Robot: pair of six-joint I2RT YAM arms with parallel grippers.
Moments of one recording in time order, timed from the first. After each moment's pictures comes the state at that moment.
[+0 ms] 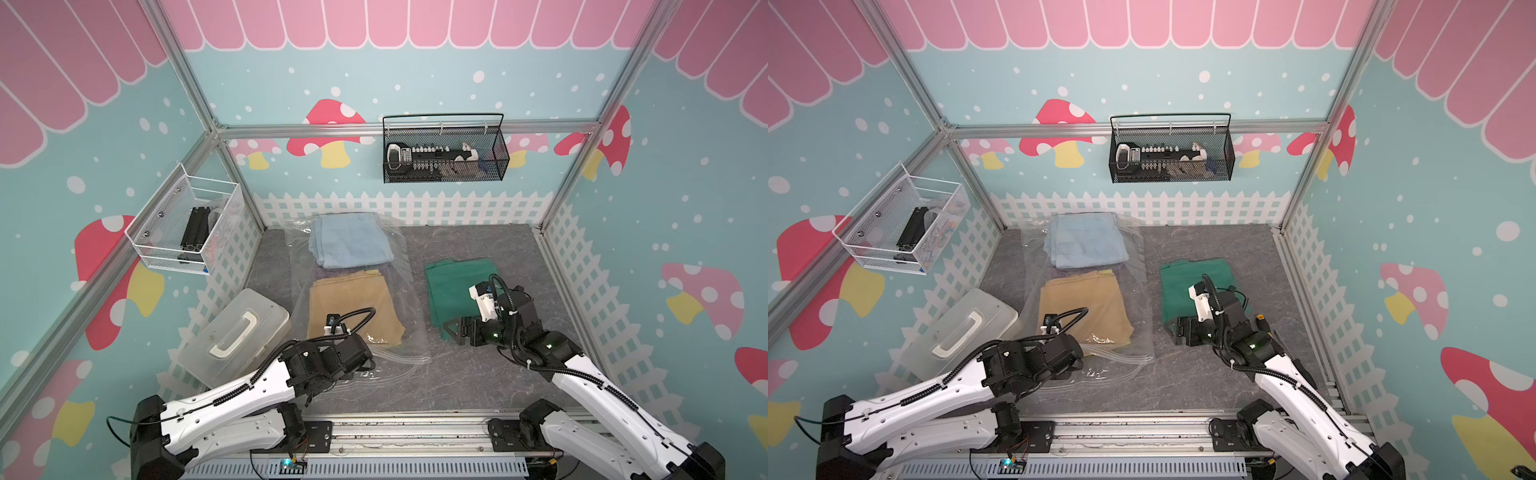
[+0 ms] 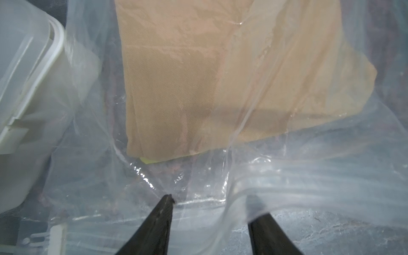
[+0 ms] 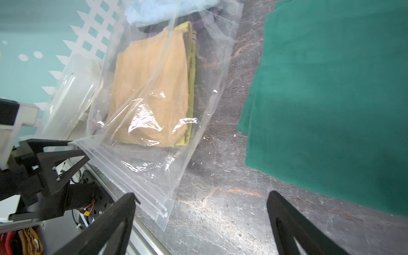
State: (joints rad) left arm -1.00 0.97 0.77 -1.09 -0.48 -0.95; right arm 0.52 0.88 0.69 -0.47 -0.30 0.45
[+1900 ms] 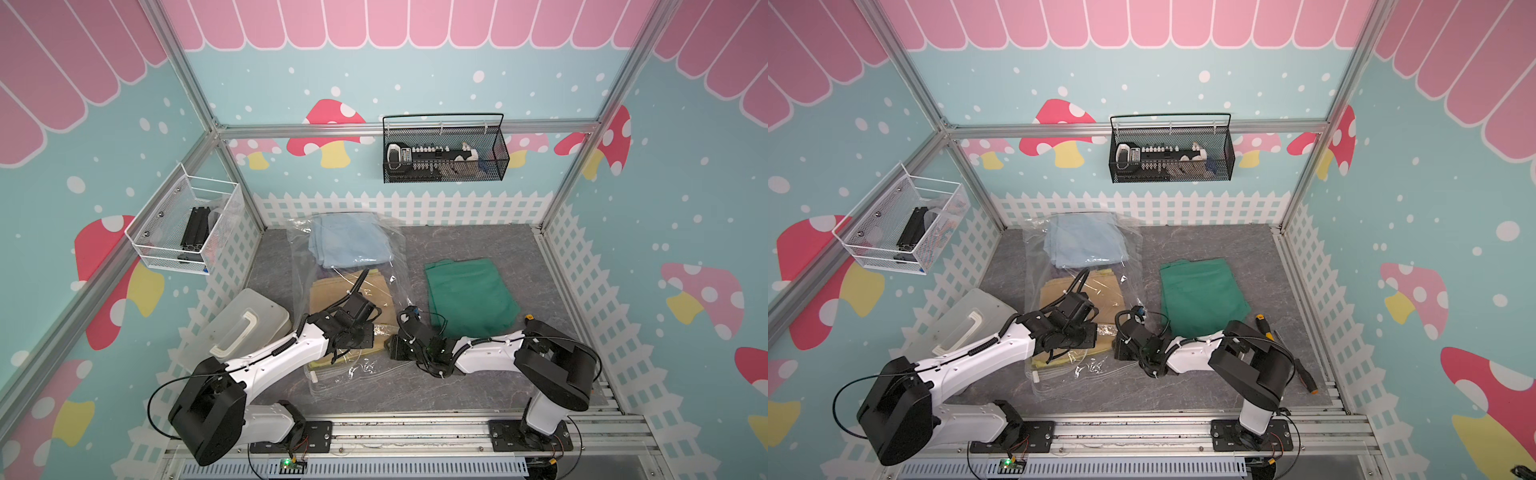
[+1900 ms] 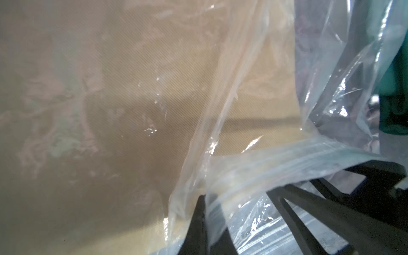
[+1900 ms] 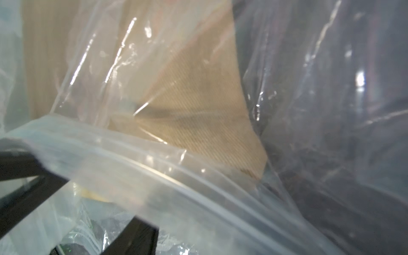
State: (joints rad) left arm -0.65 1.34 0.80 -0.59 -0.06 -0.58; right arm 1.00 1.73 0.77 0.18 0.10 0.93
